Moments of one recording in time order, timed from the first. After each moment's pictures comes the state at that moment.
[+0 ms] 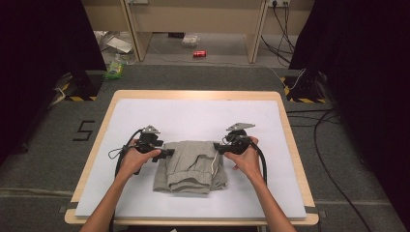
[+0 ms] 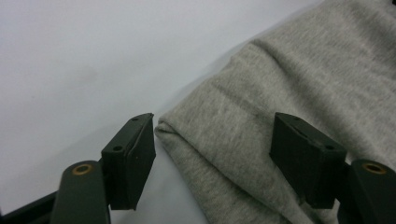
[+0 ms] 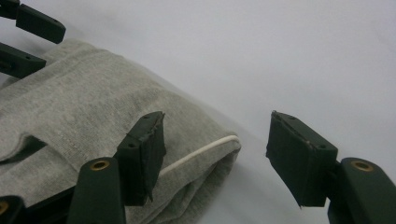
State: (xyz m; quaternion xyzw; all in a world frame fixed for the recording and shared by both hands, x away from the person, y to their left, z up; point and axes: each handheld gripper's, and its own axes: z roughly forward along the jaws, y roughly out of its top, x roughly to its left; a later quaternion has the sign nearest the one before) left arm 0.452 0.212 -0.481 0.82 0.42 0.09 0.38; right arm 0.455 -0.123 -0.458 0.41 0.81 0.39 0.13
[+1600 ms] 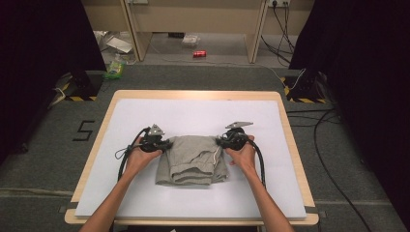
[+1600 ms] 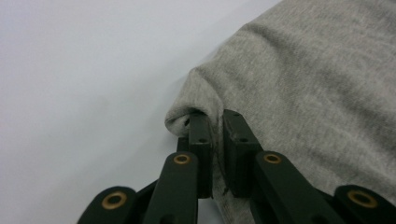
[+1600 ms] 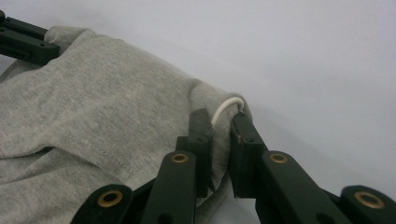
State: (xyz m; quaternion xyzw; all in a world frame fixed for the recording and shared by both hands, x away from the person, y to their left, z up) left arm 0.469 0.203 -0.489 0.84 0.37 0.16 0.37; right arm 0.482 -0.123 -0.482 0.42 0.81 0.40 0.10
